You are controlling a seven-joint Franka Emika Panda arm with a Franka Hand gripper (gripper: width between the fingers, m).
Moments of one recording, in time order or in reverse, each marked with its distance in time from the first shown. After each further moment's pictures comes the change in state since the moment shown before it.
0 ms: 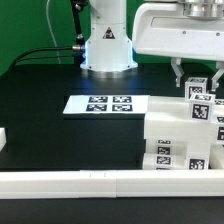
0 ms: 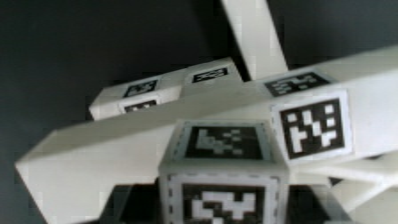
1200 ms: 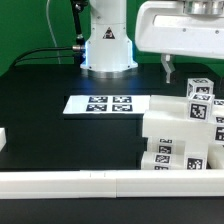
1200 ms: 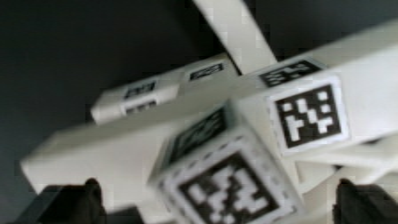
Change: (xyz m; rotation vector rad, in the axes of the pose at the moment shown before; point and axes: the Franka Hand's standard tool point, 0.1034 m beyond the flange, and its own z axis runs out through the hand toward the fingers) arm 0.008 0.002 -0.002 -0.003 -0.010 -0.239
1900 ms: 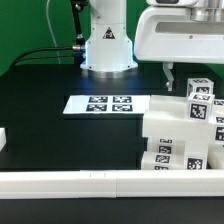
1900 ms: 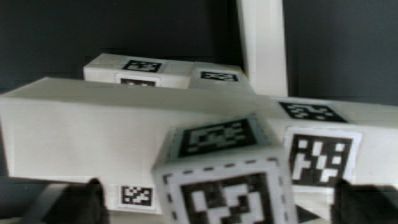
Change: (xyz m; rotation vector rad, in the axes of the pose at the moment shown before) arm -0.004 -0.005 0.006 -0.010 -0.016 -0.166
